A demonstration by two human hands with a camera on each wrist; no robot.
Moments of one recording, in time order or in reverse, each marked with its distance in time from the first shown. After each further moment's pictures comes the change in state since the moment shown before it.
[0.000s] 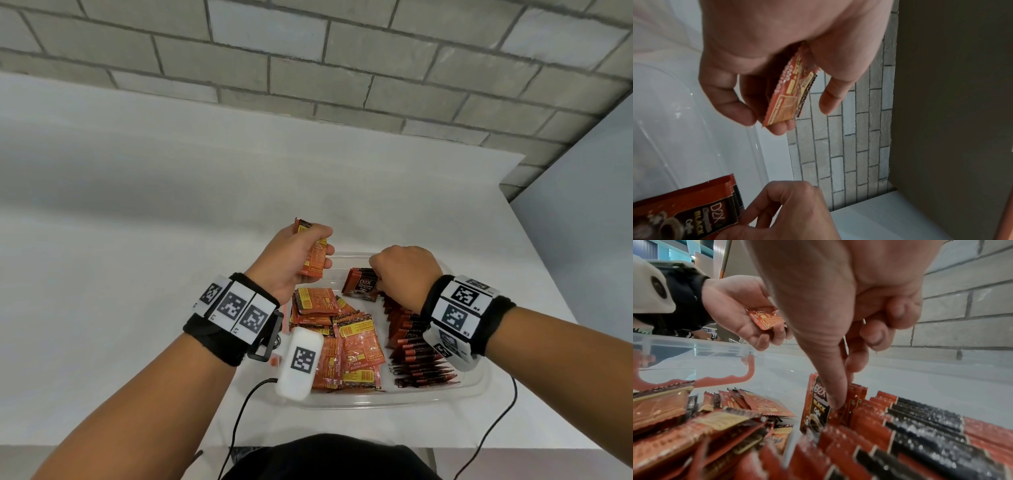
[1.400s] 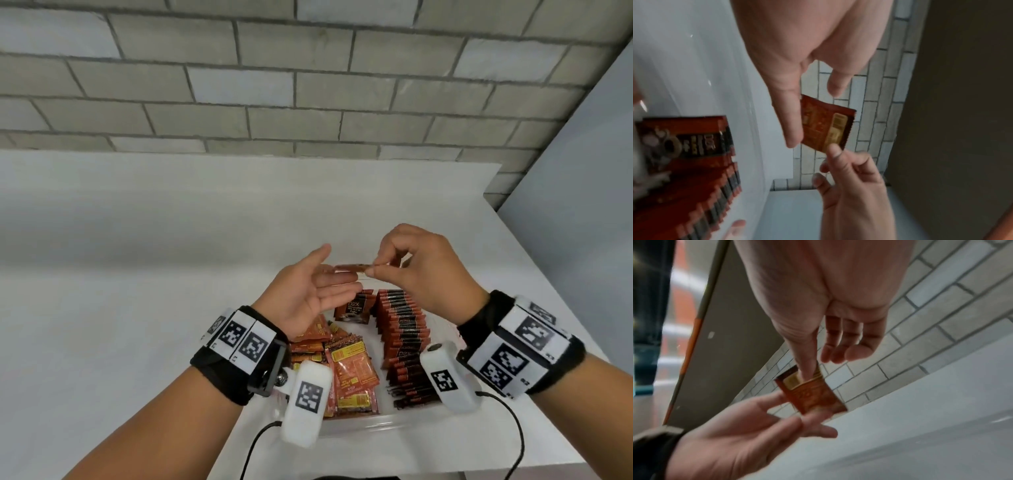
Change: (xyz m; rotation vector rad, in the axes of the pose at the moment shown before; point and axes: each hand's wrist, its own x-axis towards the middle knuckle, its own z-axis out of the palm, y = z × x) left_hand -0.013 0.005 0.035 -0.302 -0.167 -0.140; right_hand -0.050 0.029 -0.032 1.101 0.603 -0.024
